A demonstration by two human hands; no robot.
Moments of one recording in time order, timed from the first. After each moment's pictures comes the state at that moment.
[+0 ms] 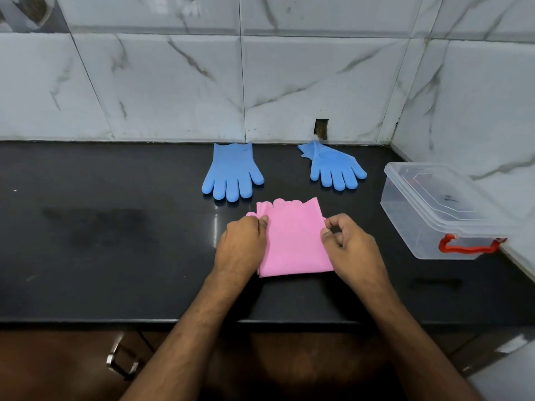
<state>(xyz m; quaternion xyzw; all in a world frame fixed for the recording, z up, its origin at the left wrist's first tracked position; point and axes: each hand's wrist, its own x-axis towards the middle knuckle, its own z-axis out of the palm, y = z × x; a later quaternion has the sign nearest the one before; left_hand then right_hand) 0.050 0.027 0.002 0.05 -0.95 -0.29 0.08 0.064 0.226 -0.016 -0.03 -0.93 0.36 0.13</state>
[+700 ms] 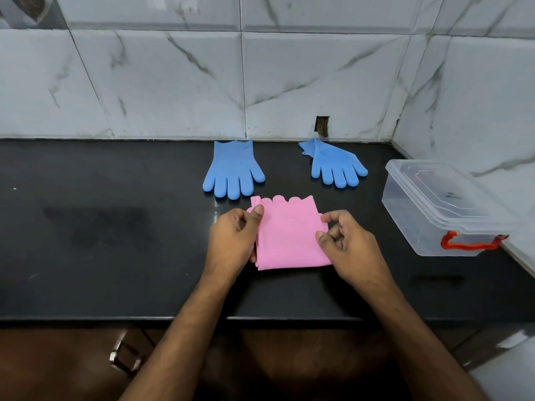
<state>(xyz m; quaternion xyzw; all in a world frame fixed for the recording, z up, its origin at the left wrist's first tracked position) 0.058 0.008 -0.007 0.07 -0.82 -0.56 0.12 0.069 0.227 -0.011 0.01 -0.91 0.39 0.12</state>
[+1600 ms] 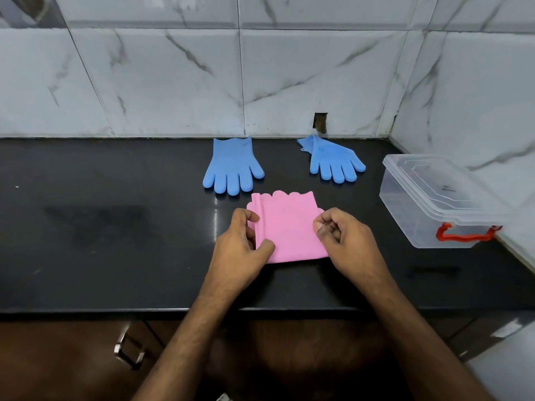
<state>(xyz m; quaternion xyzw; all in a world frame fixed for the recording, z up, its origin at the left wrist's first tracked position) 0.091 0.007 -0.010 -0.01 -0.89 -0.45 0.10 0.075 0.221 -0.007 0.01 -0.92 0.38 0.13</state>
